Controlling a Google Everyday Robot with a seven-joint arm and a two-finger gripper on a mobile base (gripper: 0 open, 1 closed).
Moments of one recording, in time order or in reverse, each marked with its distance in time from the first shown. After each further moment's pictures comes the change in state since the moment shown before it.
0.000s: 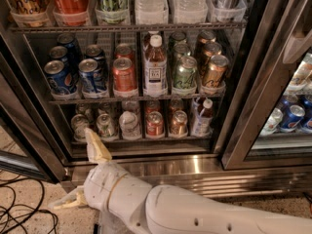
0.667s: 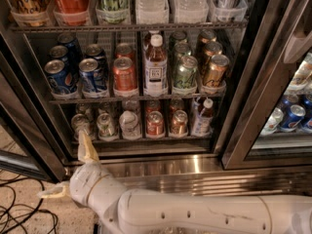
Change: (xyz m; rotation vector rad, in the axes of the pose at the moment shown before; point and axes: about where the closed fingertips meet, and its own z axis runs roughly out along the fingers) arm 0.044 0.013 0.067 0.100 0.008 0.096
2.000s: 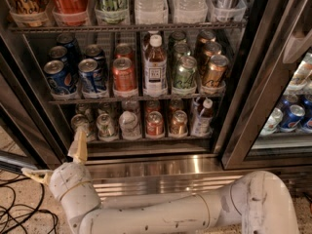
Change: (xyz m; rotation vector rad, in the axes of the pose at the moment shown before) arm 0.000 -0.019 0.048 0.392 -0.095 0.087
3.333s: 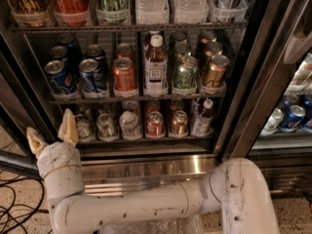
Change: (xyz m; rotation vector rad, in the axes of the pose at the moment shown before) arm -0.033 -0.032 0.044 0.198 0.014 0.017
